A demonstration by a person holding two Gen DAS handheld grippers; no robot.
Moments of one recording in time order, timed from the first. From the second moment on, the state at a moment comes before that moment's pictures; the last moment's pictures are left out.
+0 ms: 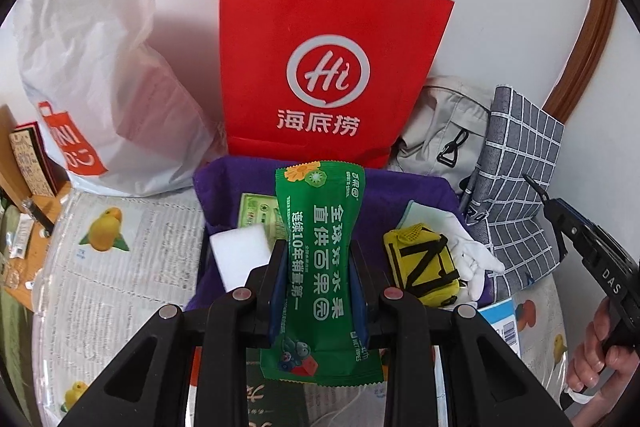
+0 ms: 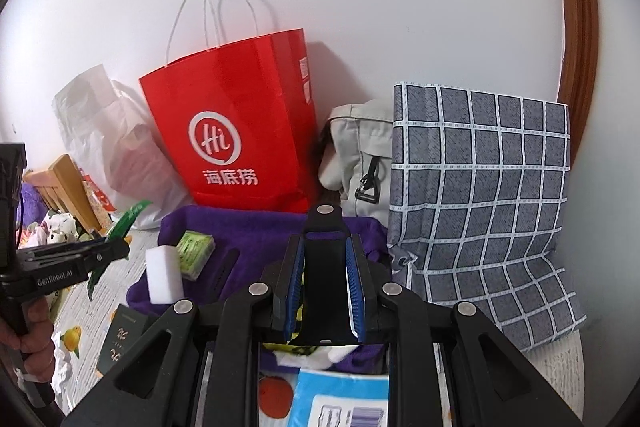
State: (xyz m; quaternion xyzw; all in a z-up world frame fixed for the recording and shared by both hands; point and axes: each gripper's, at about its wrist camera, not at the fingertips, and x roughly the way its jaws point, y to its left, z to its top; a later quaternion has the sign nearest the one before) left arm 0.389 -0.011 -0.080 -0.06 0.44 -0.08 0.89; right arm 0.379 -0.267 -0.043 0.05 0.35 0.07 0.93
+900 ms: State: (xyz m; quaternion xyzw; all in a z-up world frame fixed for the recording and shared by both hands) left arm 0.445 -0.014 -0.144 -0.05 0.50 -0.06 0.86; right arm 0.442 -0.243 -0.129 0.03 0.44 0.13 0.89
